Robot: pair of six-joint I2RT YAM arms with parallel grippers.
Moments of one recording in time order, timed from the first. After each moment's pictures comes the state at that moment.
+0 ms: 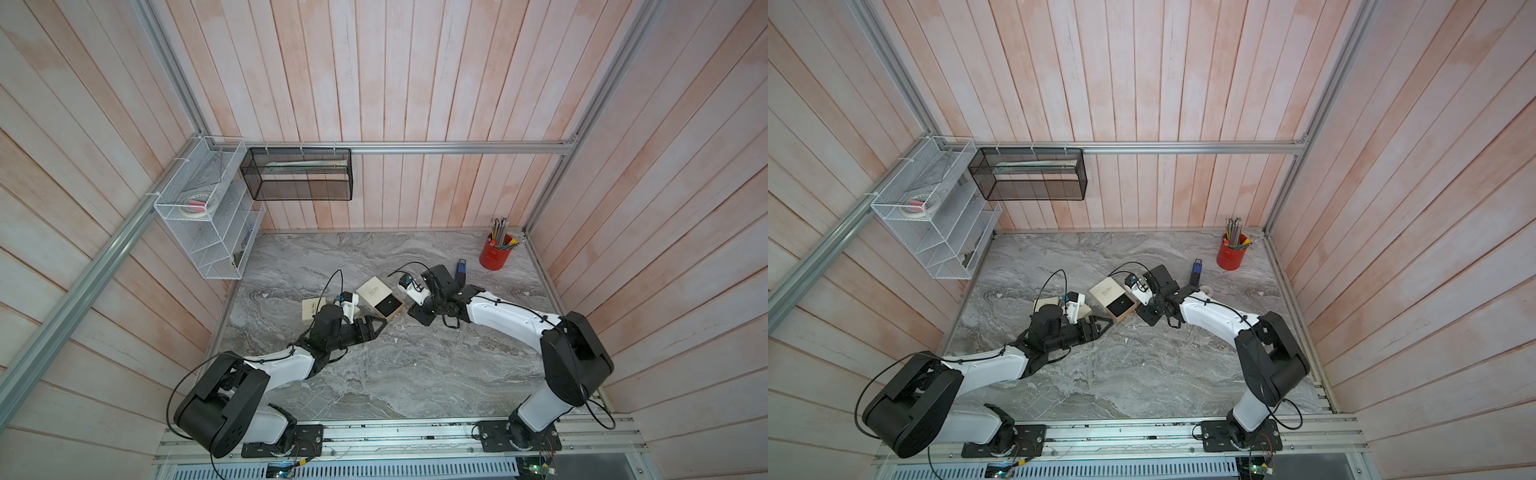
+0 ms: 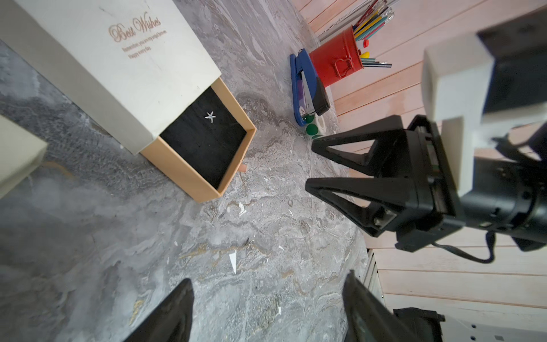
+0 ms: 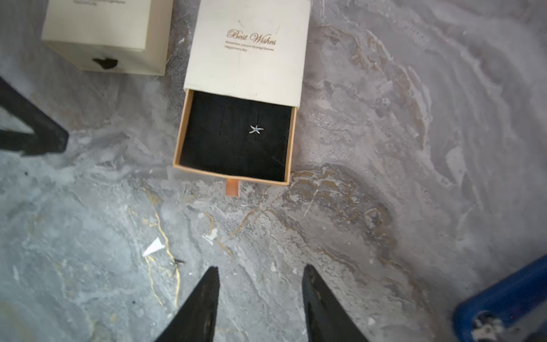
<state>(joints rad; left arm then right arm) -0.52 1.39 0.41 0.53 0.46 -0.83 0.65 1.60 1.02 -0.33 -0.11 -0.34</state>
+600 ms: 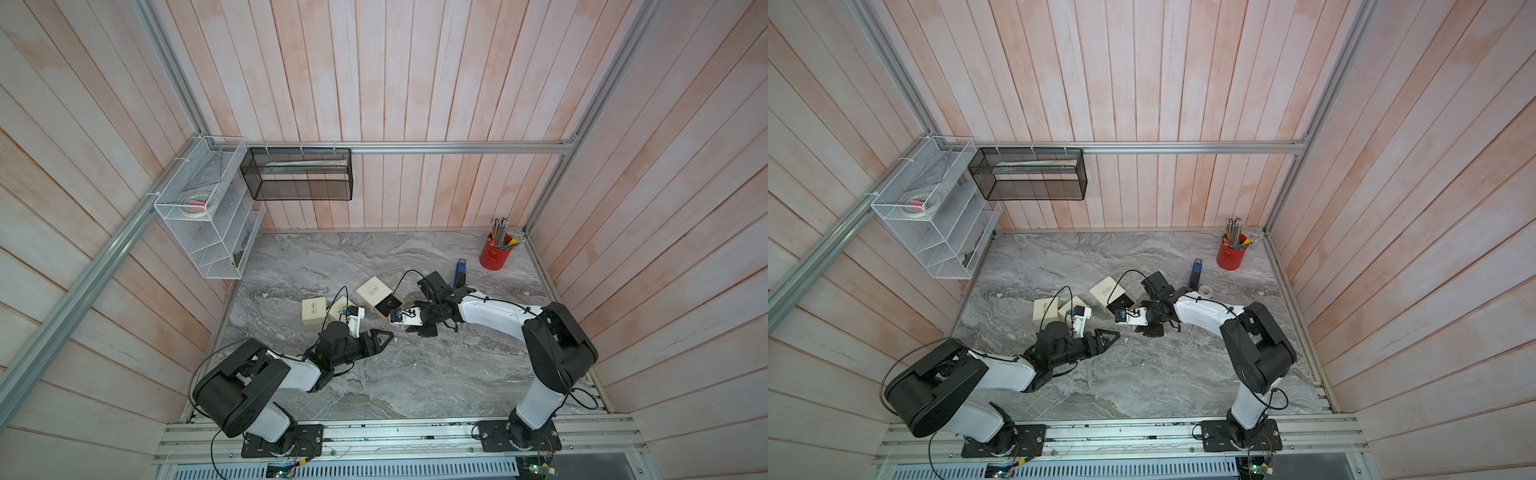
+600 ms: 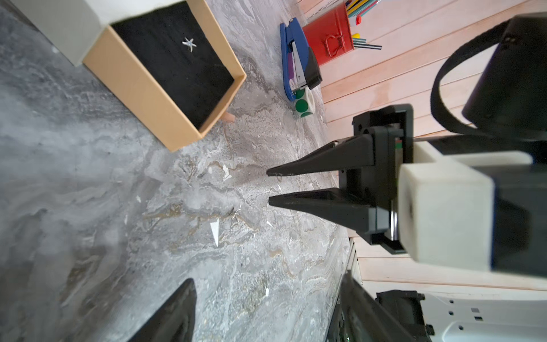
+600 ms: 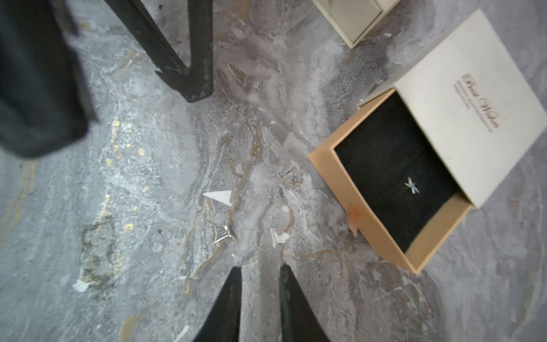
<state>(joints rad) -0.65 1.53 0.29 0.85 0.39 -0.97 0.64 1.77 1.08 -0.46 -0.38 -1.02</state>
